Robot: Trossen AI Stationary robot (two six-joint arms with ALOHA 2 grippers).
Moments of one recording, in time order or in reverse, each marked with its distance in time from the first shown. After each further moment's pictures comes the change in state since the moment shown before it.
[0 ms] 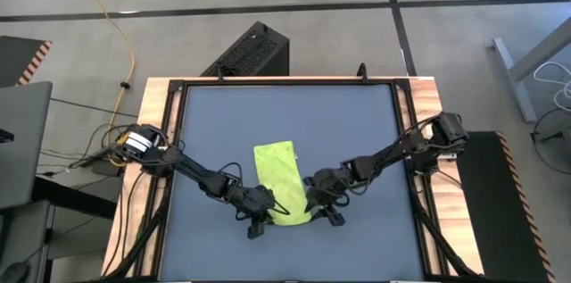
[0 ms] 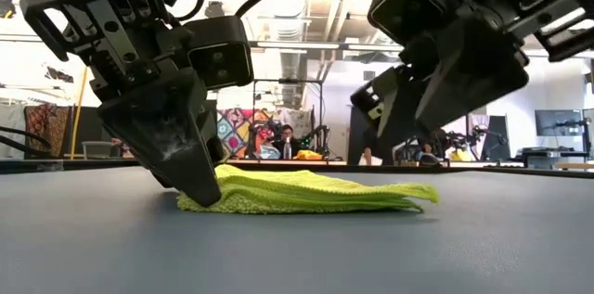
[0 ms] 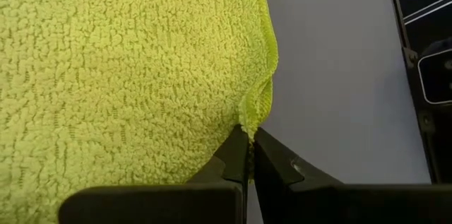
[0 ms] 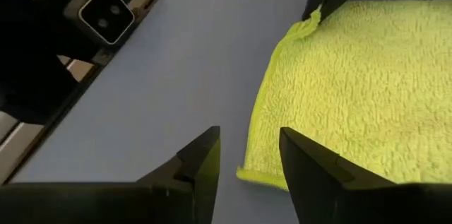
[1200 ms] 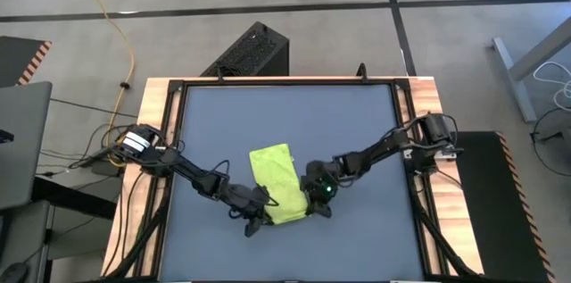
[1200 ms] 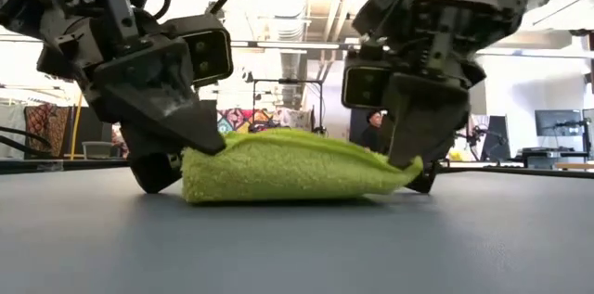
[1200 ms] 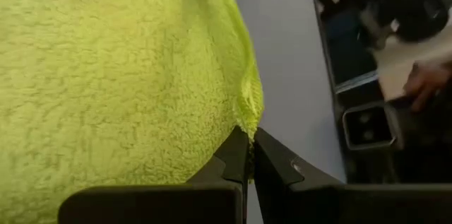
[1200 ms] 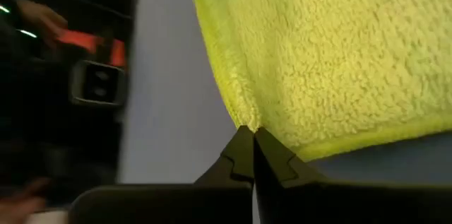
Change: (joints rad) left arm -0.021 -0.019 -0.160 0.352 -0.006 -0.225; right arm -0.123 0.139 0.005 -0.041 -0.221 0.546
